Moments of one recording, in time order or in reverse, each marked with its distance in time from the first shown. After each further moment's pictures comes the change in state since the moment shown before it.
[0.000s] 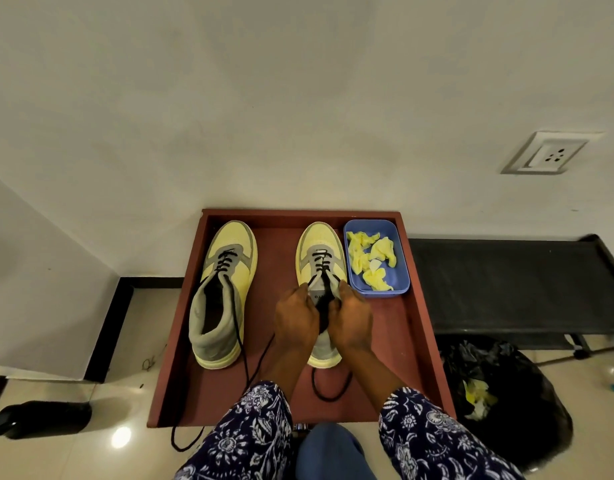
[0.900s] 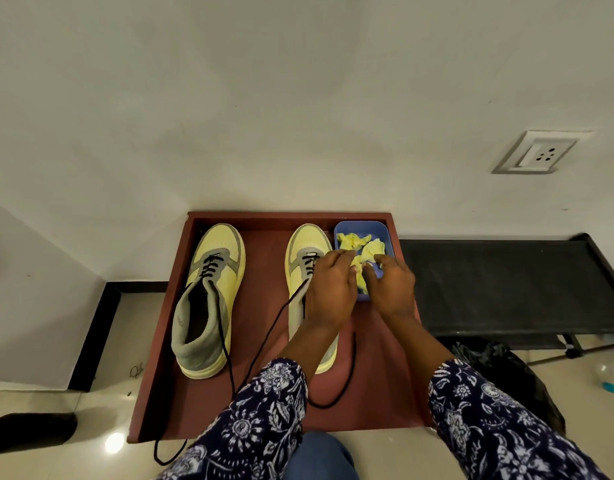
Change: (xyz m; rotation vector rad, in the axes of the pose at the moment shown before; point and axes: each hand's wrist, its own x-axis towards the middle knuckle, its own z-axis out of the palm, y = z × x) left_hand 0.022 0.069 0.016 -0.114 -0.072 0.304; right_hand 0.060 0.040 -0.056 0.021 0.153 0.031
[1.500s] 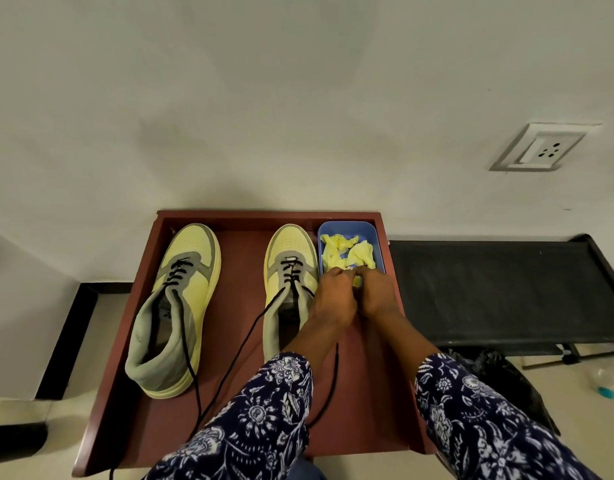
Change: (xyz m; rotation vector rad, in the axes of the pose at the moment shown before) left_hand 0.031 -0.011 0.062 0.199 -0.400 -0.140; right_hand 0.037 0.036 0.019 -0.184 -0.356 0.017
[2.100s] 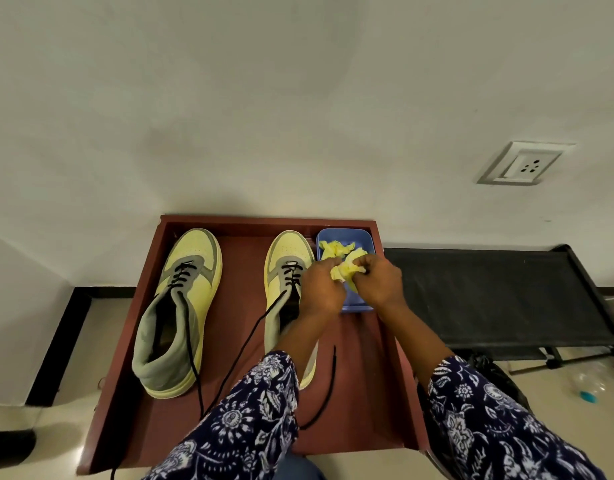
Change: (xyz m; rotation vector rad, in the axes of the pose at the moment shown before) left_hand -0.005 -0.002 -0.025 -0.444 0.207 -0.091; right_hand -0.011 -0.028 -0.034 0.143 0.205 -0.006
